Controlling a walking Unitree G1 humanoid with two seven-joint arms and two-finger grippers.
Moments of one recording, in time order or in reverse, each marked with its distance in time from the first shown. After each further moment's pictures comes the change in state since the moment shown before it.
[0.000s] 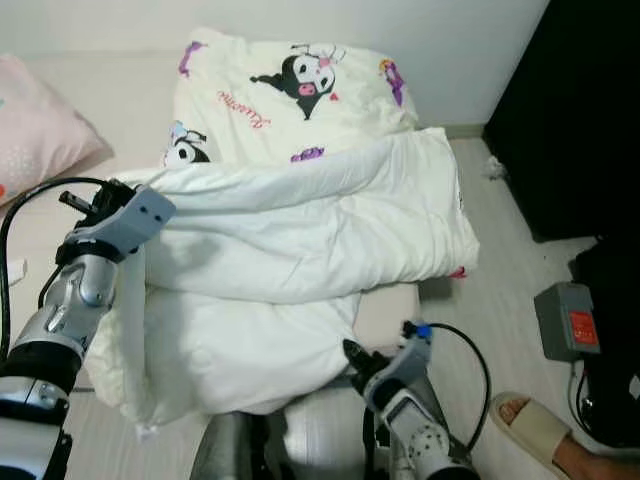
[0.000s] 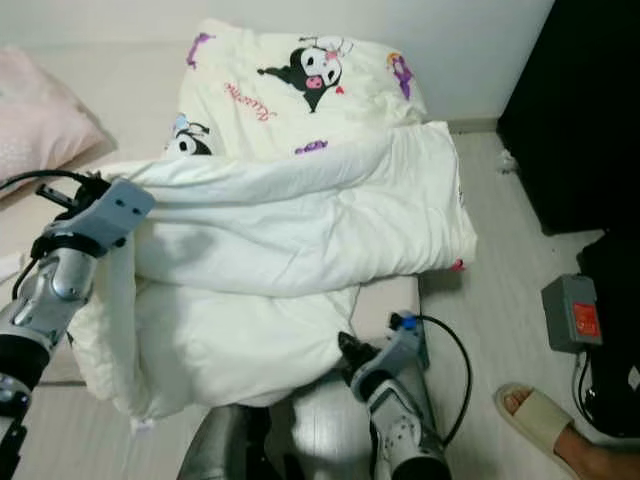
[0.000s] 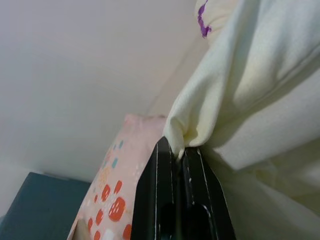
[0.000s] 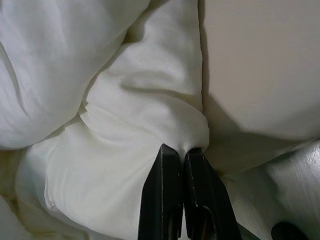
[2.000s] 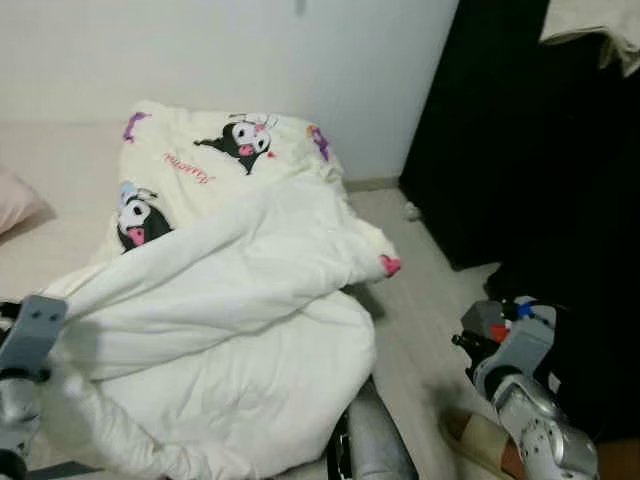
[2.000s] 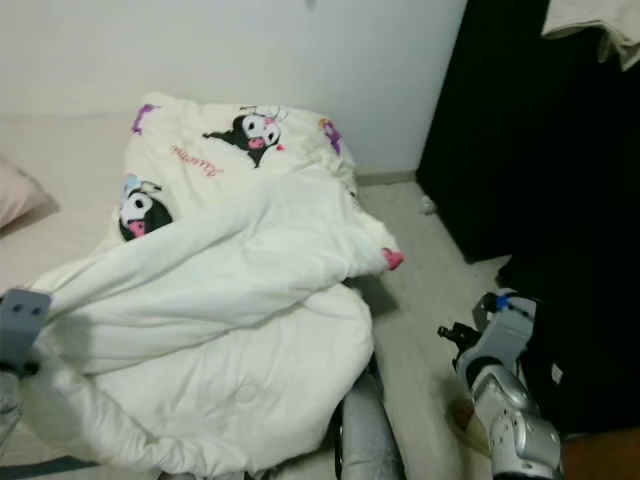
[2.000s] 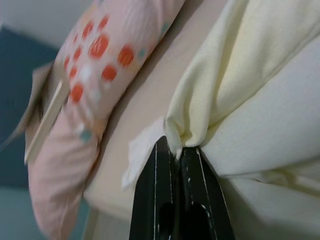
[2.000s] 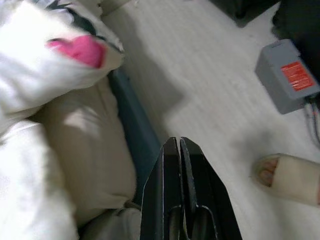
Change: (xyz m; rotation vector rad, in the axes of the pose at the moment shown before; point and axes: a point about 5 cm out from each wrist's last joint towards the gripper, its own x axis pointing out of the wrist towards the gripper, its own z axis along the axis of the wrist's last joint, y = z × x) left arm -0.144 0.008 -0.147 -0.027 0.766 0.119; right arm -0.059 -0.046 0.113 -0.389 -0.135 -0.389
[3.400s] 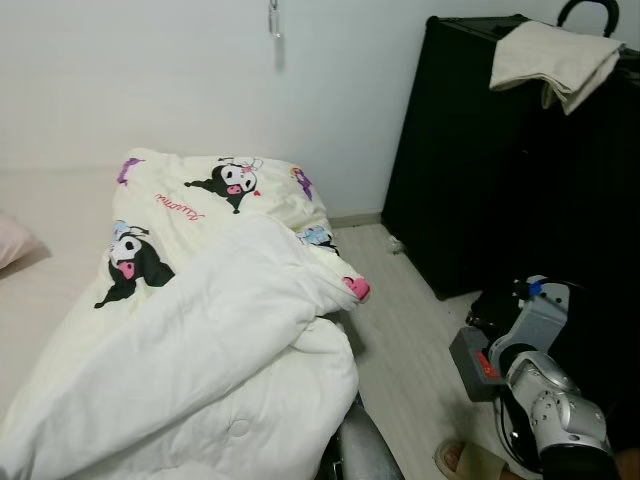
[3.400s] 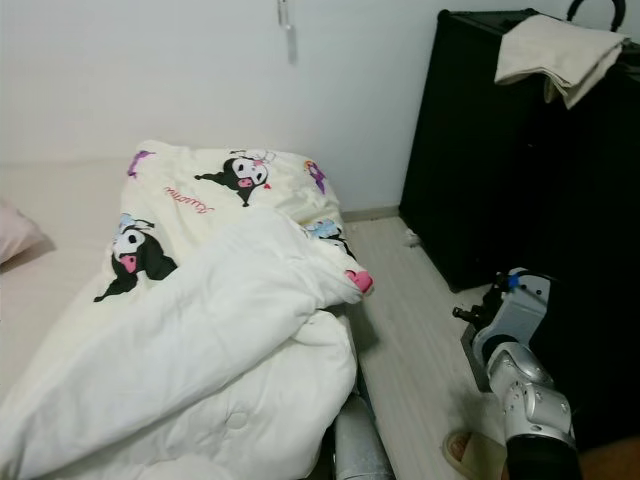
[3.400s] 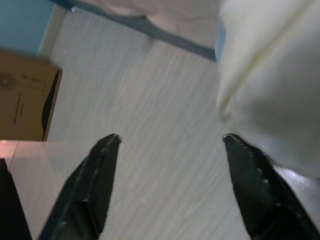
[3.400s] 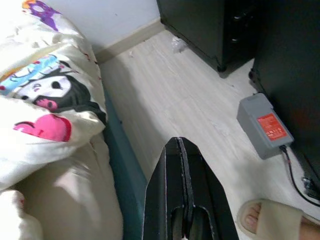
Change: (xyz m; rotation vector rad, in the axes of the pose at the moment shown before) left arm -0.106 -0.016 -0.139 -0.190 0.716 0.056; right arm 0.017 -0.016 0.028 -0.033 -0.052 -0.052
